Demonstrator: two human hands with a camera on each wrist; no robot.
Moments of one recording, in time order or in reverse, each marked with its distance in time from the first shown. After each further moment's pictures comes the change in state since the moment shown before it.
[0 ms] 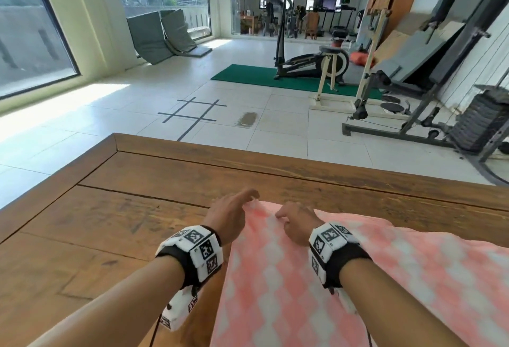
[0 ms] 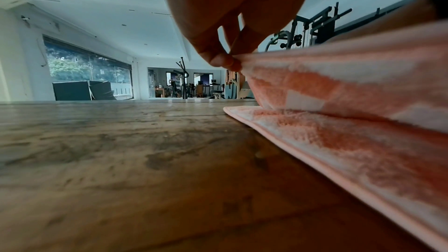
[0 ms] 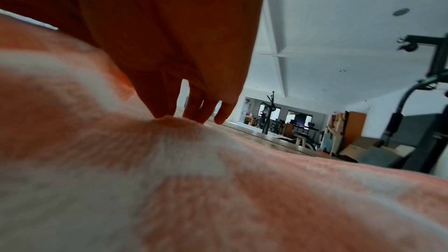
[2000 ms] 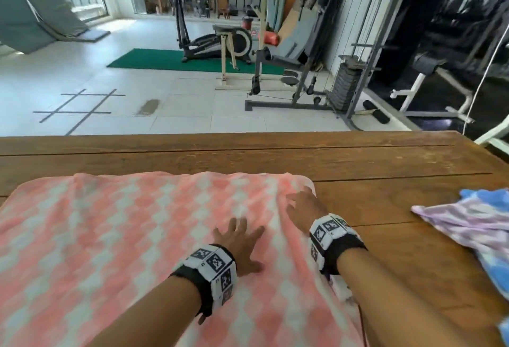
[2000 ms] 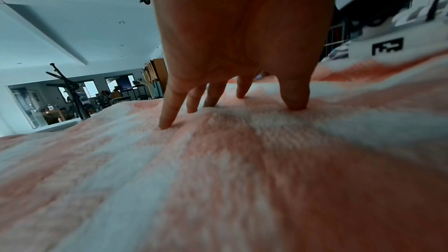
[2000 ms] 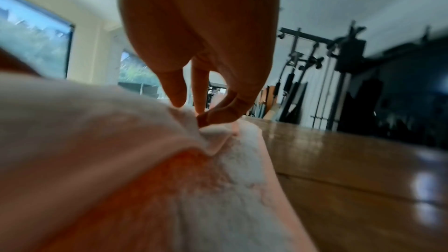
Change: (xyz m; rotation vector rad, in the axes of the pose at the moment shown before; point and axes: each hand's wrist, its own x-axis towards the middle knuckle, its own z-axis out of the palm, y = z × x) left_hand -0.060 0.440 0.240 0.402 -0.772 0.128; right_hand -0.294 0.412 -0.058 0.133 0.142 0.440
